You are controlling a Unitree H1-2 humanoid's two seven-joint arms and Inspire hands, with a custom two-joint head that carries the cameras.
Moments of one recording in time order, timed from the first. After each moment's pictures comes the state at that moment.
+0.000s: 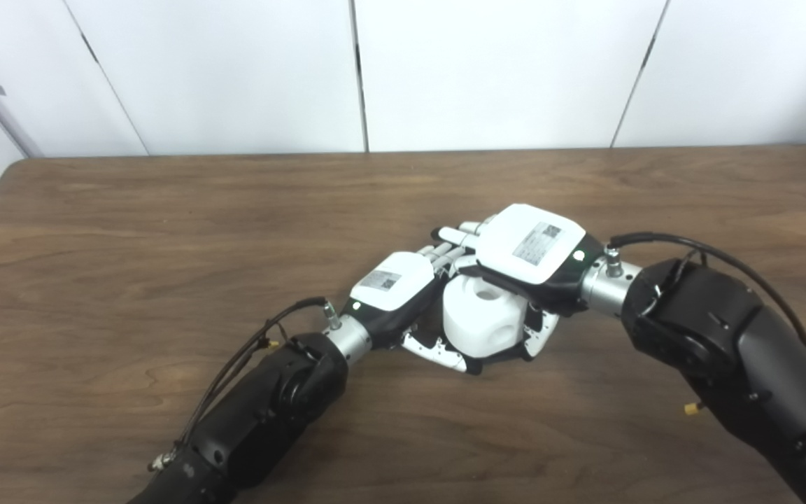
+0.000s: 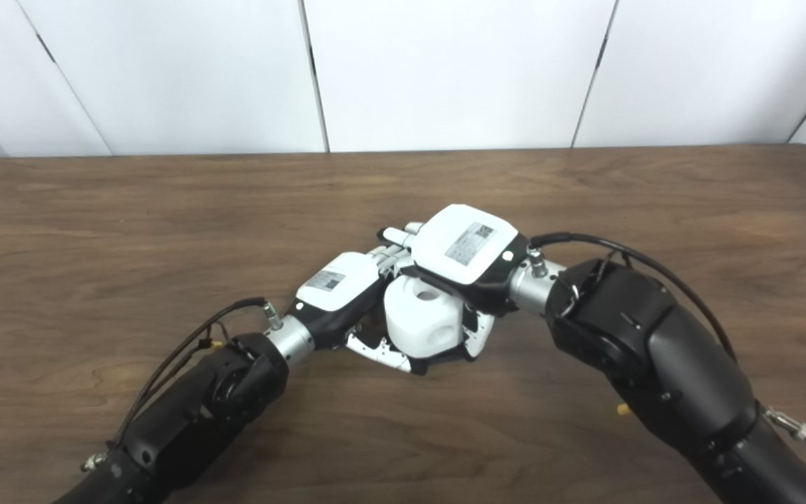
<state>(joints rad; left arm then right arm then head) -0.36 0.26 -0.62 0.16 0.71 -0.09 -0.10 -0.46 -0.47 0.44 -0.42 -1.00 -0.12 0.77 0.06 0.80</state>
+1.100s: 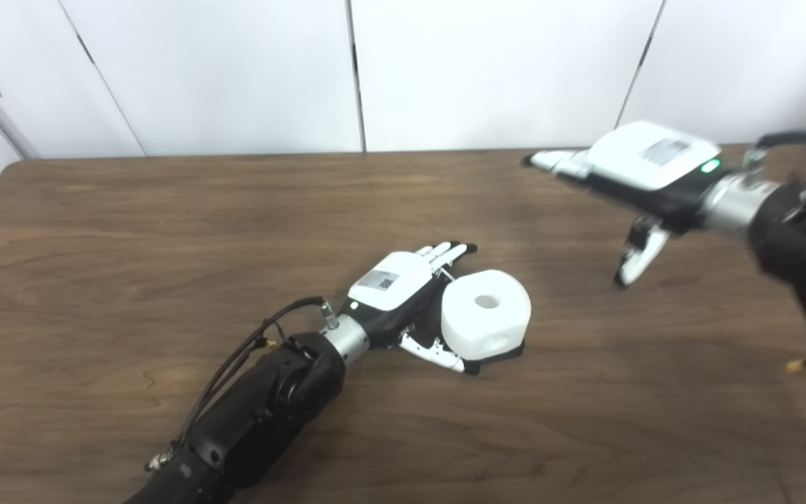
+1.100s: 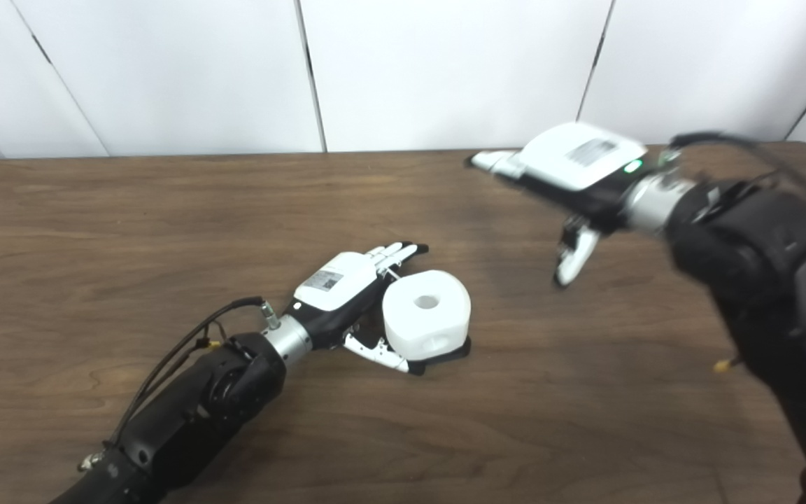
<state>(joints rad) -0.36 0.27 -0.62 0.15 0.70 -0.09 -0.10 -0.54 -0.60 0.07 -0.35 -0.73 0.04 0.82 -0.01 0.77</state>
